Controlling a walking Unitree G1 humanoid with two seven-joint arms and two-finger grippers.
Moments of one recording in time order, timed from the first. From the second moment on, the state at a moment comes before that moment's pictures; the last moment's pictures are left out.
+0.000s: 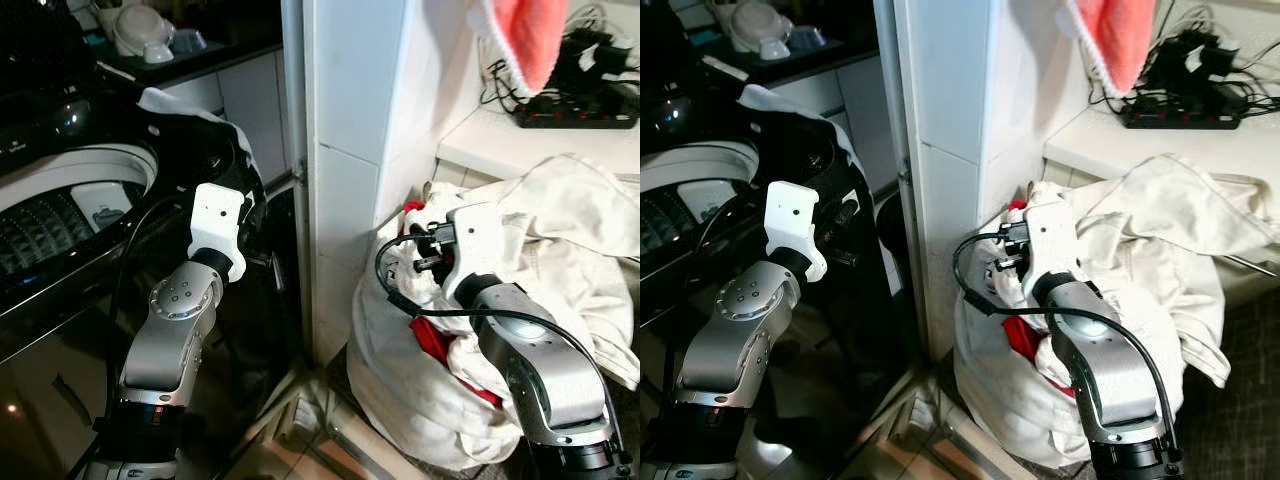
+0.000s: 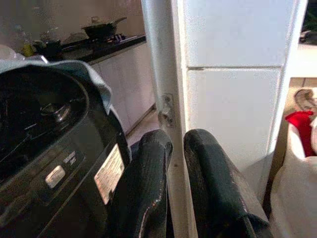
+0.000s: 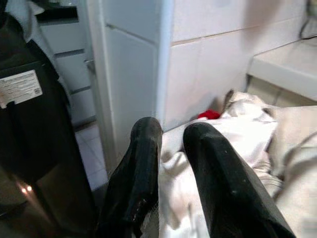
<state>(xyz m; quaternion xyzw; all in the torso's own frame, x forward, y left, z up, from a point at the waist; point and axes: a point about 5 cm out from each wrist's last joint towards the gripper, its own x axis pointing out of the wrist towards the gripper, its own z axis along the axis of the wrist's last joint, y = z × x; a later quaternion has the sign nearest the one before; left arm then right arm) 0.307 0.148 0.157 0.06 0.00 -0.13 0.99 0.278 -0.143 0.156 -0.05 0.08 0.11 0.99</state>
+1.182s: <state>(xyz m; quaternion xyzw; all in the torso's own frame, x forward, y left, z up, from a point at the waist) 0.310 0.133 0.166 0.05 -0.02 -0.15 0.99 0.281 -0.150 0.159 -0.04 0.07 0.09 0.99</state>
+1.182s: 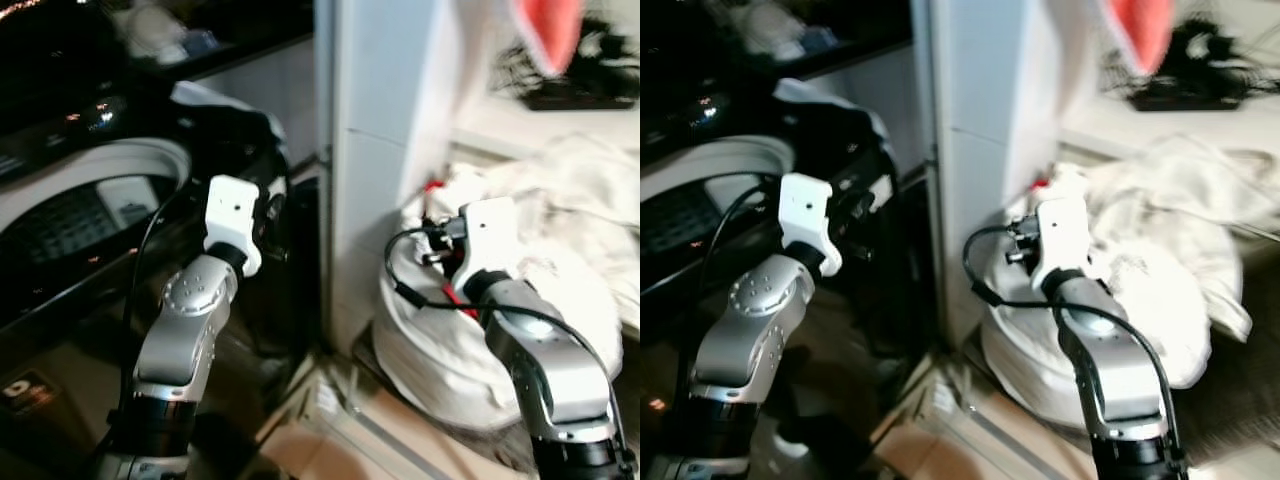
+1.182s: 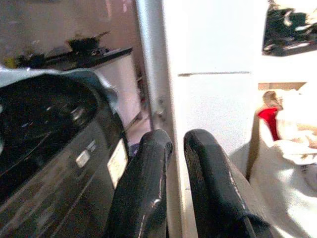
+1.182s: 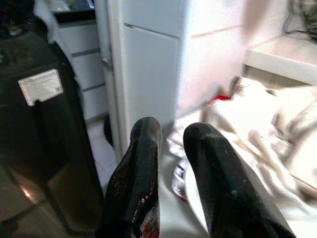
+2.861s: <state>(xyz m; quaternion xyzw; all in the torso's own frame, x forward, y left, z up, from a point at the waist) 0.311 0.141 0.168 0.05 -0.02 -0.14 0.99 0.291 -0.159 0.171 -0.04 0.07 0.13 0.99</state>
